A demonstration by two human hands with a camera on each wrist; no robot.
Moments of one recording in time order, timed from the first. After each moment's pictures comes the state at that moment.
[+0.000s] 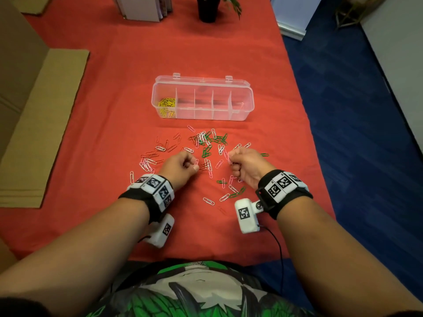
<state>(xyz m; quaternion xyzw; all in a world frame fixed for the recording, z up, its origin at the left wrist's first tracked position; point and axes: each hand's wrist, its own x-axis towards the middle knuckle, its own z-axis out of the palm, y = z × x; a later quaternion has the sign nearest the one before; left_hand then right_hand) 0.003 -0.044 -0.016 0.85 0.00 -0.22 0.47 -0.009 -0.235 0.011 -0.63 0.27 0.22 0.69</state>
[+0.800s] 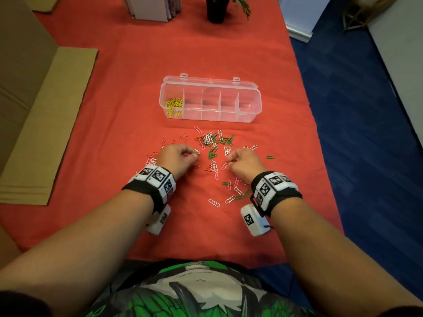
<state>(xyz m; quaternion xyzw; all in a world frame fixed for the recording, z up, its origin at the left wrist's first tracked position) 0.025 -0.034 0.001 0.89 0.06 -0.18 0.41 0.005 -0.226 -0.006 -0.89 0.16 0.21 0.38</state>
